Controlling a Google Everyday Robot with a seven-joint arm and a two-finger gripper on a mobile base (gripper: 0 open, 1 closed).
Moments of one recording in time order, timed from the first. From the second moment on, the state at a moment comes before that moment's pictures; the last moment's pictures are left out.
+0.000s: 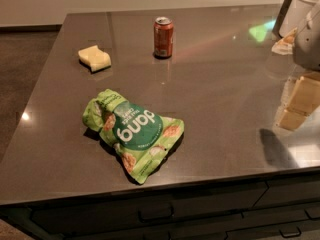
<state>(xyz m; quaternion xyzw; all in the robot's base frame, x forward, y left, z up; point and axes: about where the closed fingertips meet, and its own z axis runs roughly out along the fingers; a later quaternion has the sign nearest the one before) 0.438 -0.217 0.976 -0.60 0.78 -0.03 0.16</state>
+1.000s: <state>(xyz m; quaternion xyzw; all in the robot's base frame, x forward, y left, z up) 0.469 -0.215 0.978 -0.57 0.80 -0.03 0.19</state>
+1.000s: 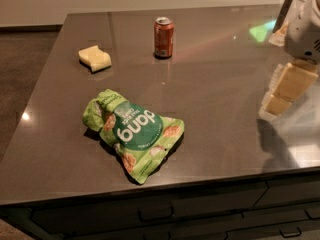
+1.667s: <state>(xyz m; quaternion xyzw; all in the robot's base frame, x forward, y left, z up) 0.553 -0.208 0.973 -0.52 0.81 -0.02 0.25</state>
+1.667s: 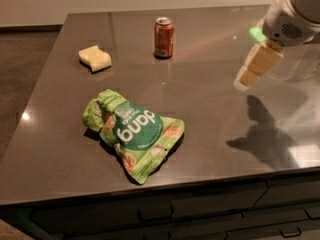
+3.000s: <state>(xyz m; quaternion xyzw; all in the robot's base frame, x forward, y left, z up) 0.699 -0.162 0.970 -0.44 0.82 0.05 0.36</state>
